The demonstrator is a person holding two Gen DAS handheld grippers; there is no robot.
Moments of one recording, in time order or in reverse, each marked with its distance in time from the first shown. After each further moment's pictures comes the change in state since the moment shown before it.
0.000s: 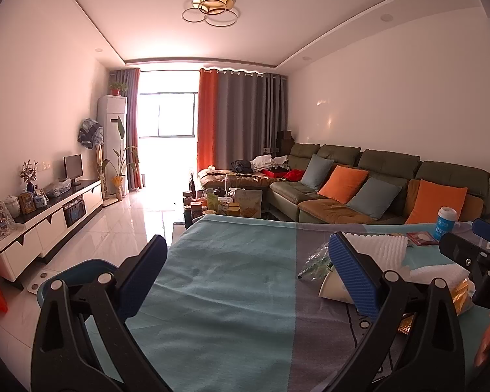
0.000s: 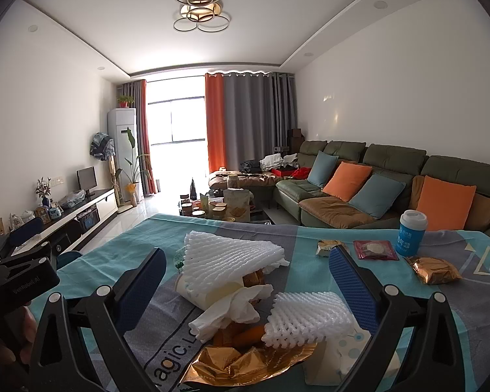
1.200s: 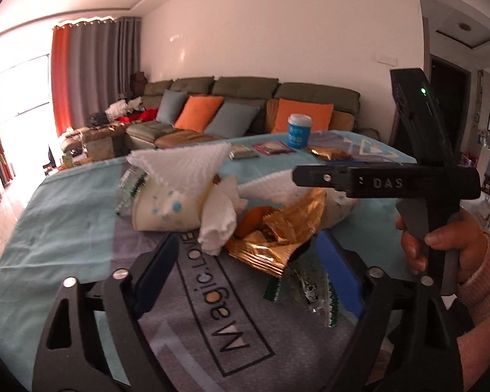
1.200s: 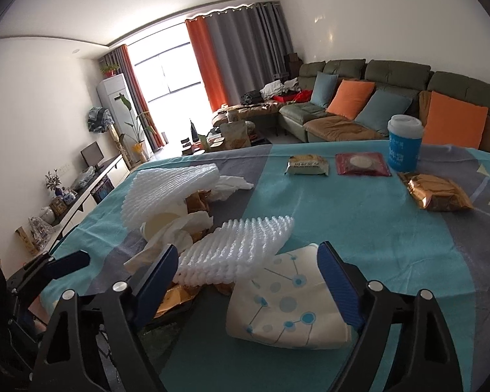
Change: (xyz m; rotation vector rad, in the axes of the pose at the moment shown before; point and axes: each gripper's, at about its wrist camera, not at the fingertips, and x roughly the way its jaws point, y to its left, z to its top) left arm 0.005 -0.104 -0.046 0.218 0.326 -0.674; right arm 0.024 -0.086 -0.031 0.189 0.337 0.105
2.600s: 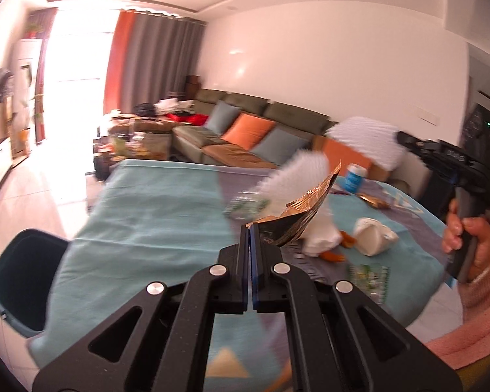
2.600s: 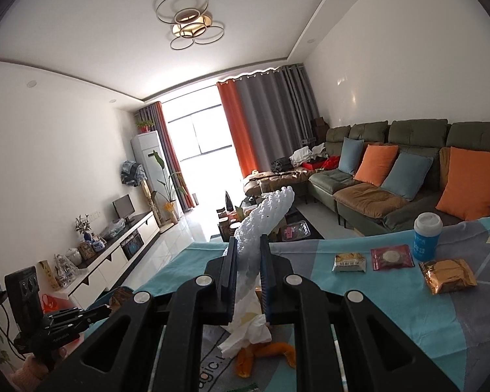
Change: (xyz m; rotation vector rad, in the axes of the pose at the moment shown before) left arm -0.107 0.132 -0.020 -0.255 -0.116 0.163; right arm -0.064 0.044 0.064 -0.033 -0.320 0.124
